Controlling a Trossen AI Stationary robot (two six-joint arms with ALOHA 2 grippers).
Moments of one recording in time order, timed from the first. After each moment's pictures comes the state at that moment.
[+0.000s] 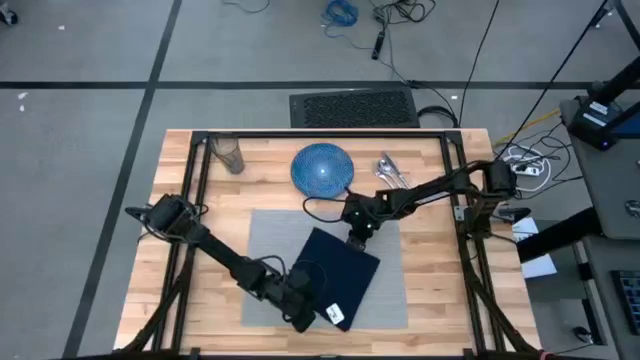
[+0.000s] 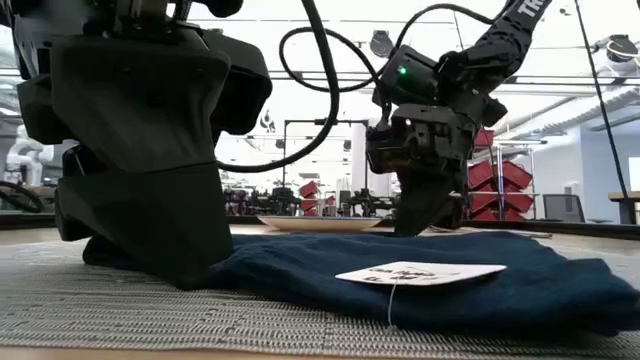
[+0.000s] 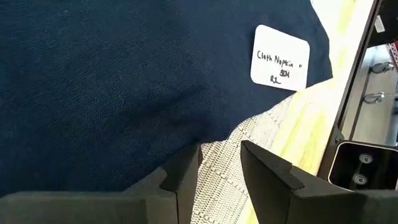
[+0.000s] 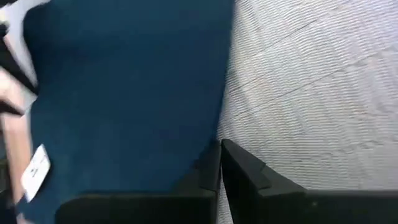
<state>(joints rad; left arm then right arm) -0.54 1.94 1.04 0.01 -0.07 -1.21 -0.06 1.78 0.85 -0.07 -0.41 0.54</state>
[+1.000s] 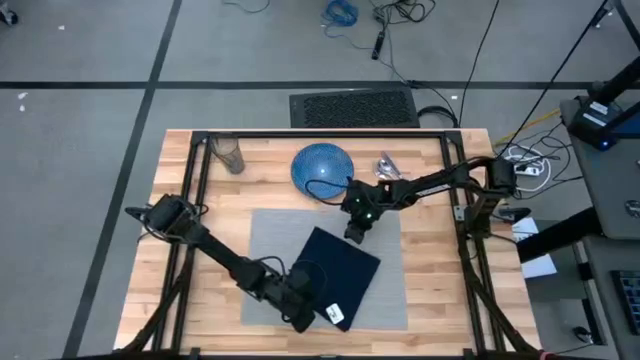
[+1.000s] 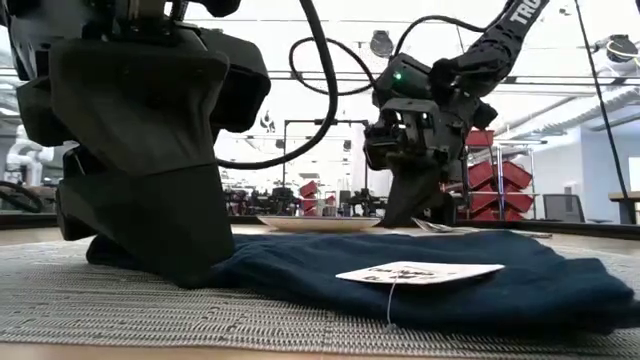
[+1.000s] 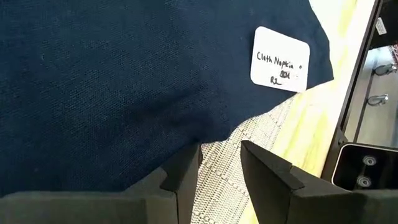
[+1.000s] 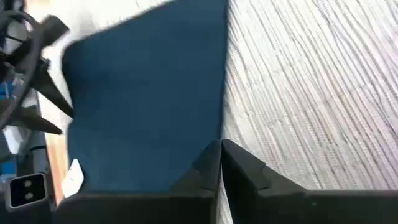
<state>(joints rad) -0.54 1.94 1.04 0.01 -0.09 -1.20 -0.15 1.77 0.85 -0.06 -0.47 0.55</state>
